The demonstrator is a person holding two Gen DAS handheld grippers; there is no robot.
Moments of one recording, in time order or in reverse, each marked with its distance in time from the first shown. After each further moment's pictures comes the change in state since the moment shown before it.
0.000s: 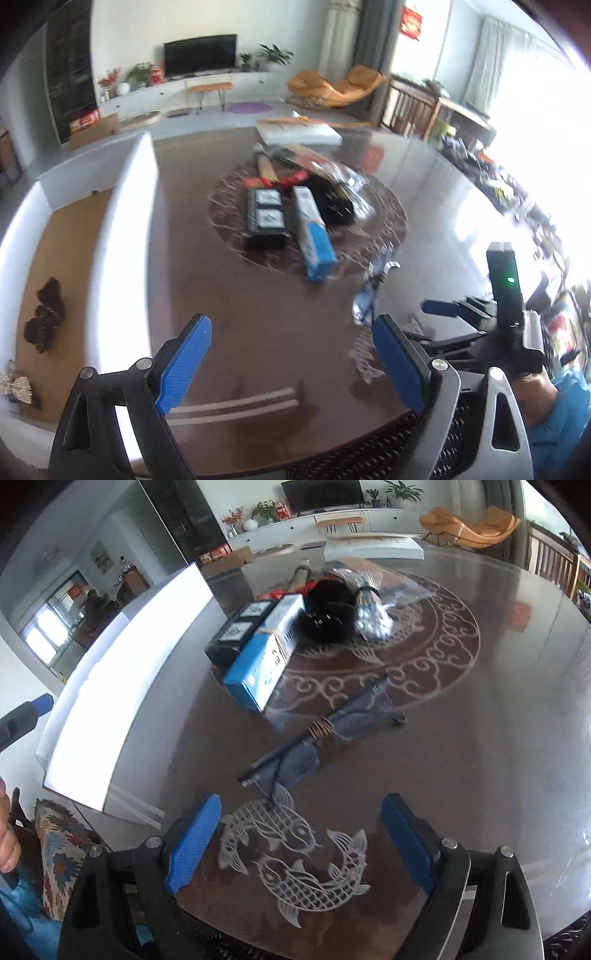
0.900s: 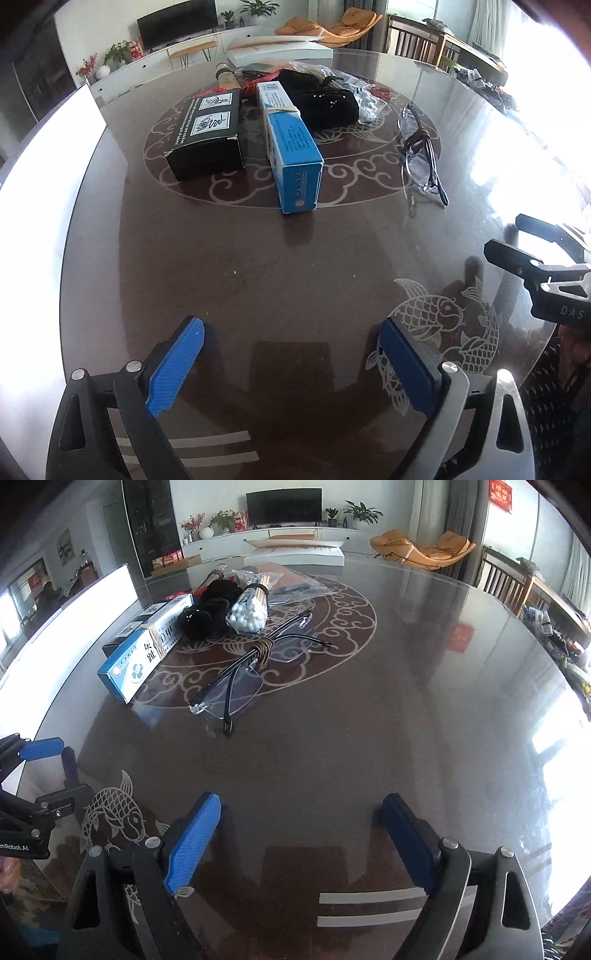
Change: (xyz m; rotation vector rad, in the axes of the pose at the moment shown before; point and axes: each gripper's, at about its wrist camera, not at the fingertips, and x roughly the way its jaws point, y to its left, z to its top) left arm 0.140 -0.043 -0.018 0.073 0.187 0.090; right arm 0.001 -0.066 -0.013 -0.003 -0.088 -0.276
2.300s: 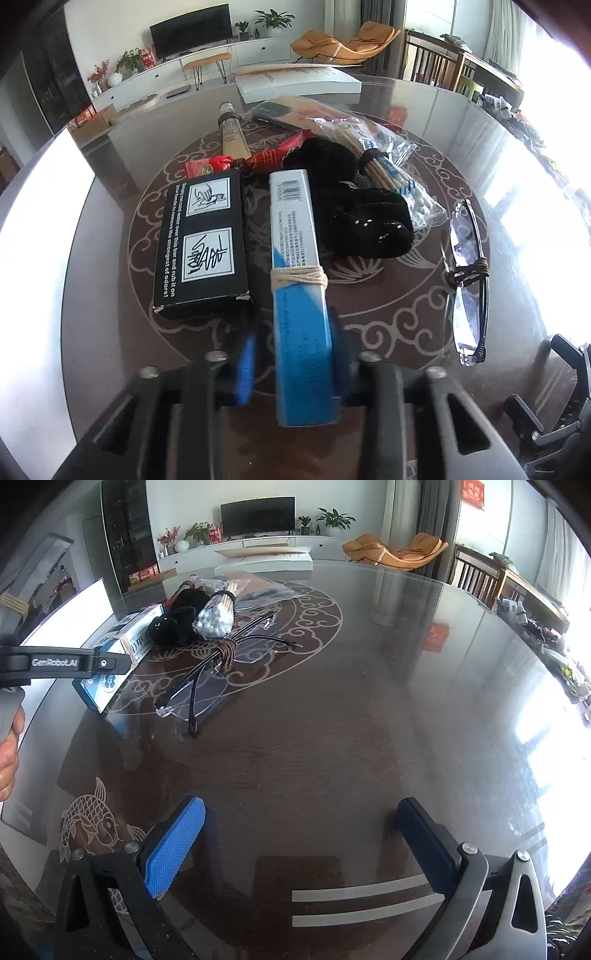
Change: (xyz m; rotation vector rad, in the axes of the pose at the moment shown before) left arm 0.039 0.019 0.109 -0.043 -0.054 0.036; right arm 0.003 -0.011 -0.009 0.053 -0.040 -0.085
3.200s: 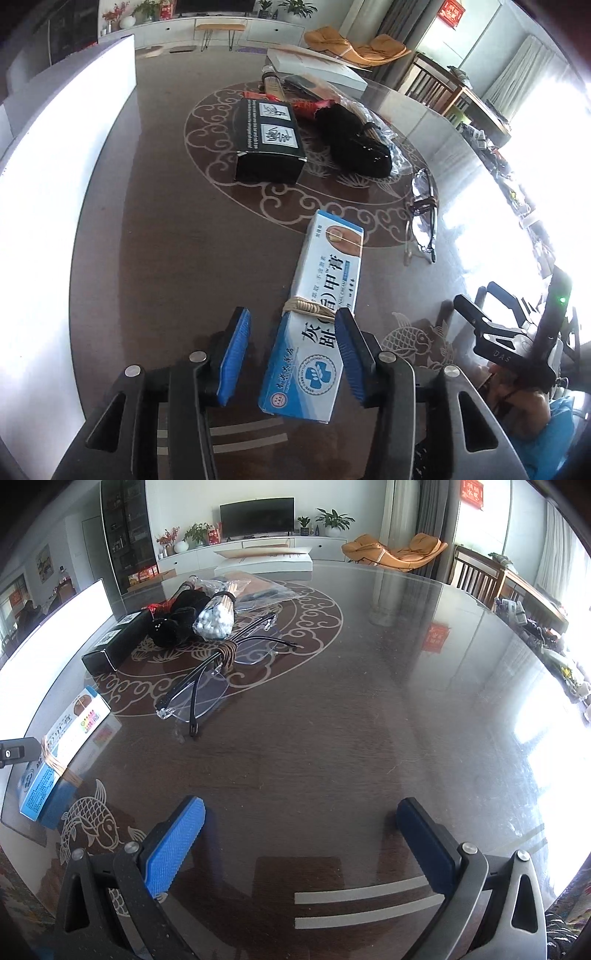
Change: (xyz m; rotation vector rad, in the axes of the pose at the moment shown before) left arm -0.054 0.058 -0.088 -0.173 0.067 -0.255; right arm 0.002 0.000 0.002 0.001 -0.005 -0.001
